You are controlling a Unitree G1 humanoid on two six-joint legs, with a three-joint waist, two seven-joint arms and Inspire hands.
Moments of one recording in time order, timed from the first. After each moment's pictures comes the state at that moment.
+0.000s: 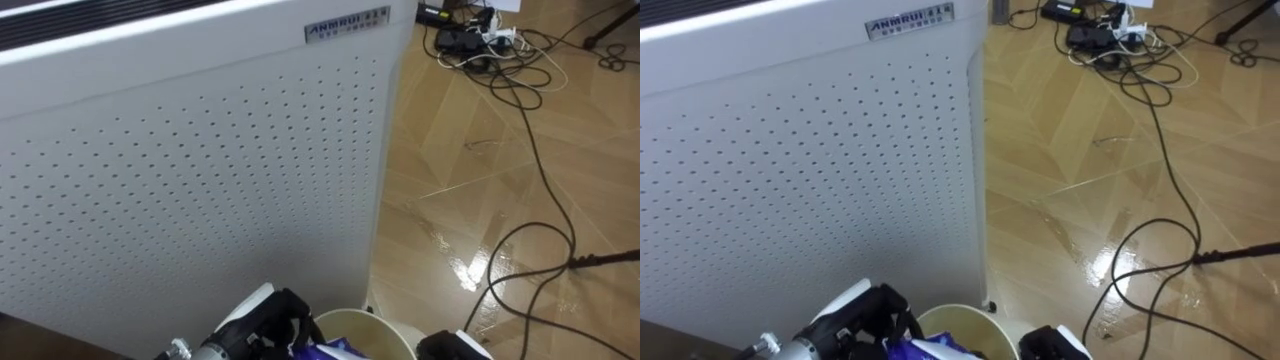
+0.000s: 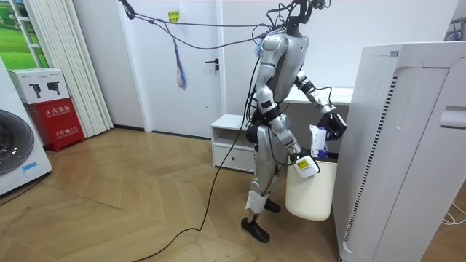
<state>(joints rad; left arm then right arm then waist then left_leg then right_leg) -0.09 0.34 -0.33 0.40 0.19 -0.18 -0.28 -0.15 -0.33 0.32 0.82 0.08 -0.09 0.15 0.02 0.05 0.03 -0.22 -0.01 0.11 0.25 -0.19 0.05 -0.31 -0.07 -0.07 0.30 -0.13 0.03</state>
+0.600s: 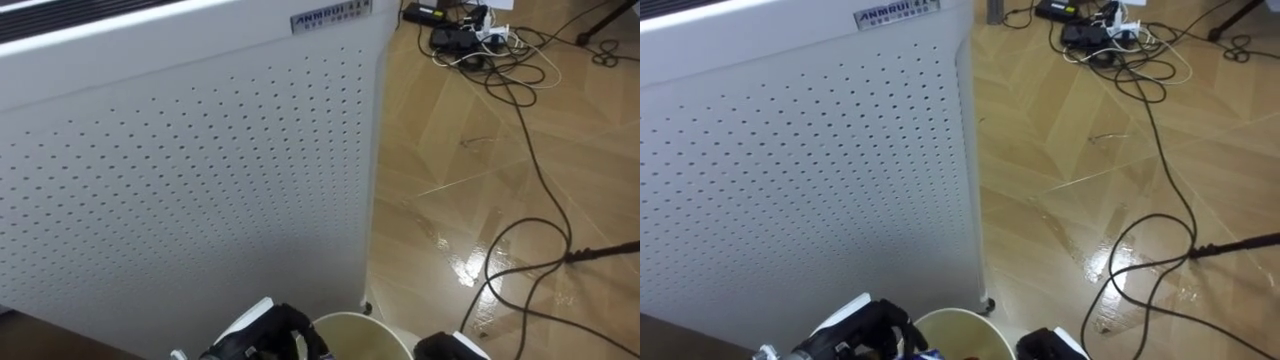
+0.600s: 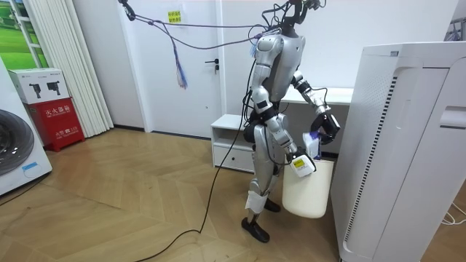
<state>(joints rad) -0.07 0.34 -0.33 0.44 0.19 -0.19 -0.30 -0.15 -0.33 0.32 0.82 0.08 -0.09 0.17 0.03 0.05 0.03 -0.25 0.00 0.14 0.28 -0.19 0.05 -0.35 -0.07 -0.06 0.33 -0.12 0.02</state>
